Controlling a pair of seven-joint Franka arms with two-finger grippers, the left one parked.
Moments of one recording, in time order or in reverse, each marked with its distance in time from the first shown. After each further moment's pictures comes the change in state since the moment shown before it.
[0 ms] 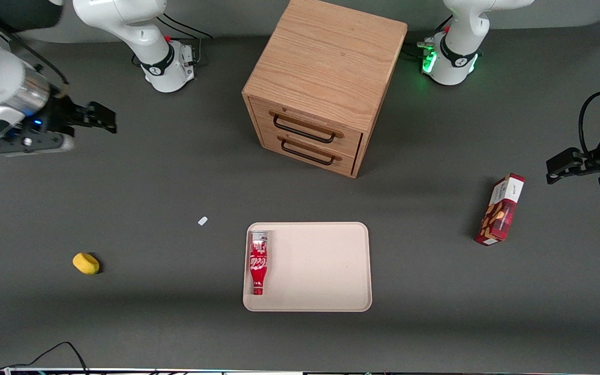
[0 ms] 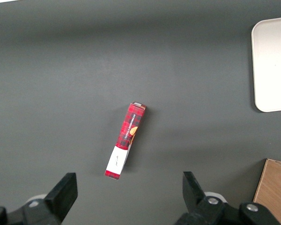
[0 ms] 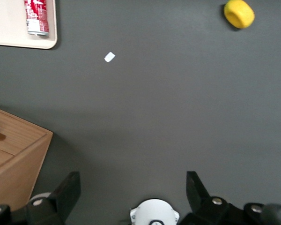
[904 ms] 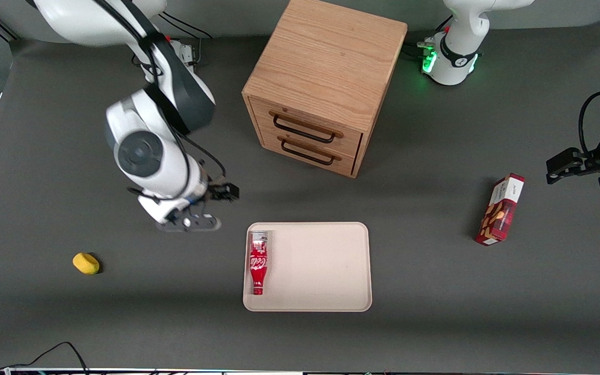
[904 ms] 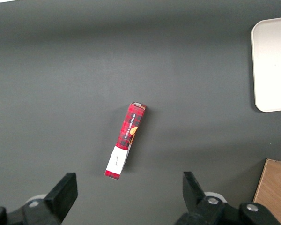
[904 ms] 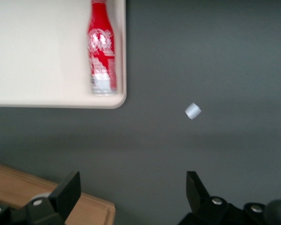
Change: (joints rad) arm 0.087 0.484 0.280 0.238 -0.041 0.254 0.444
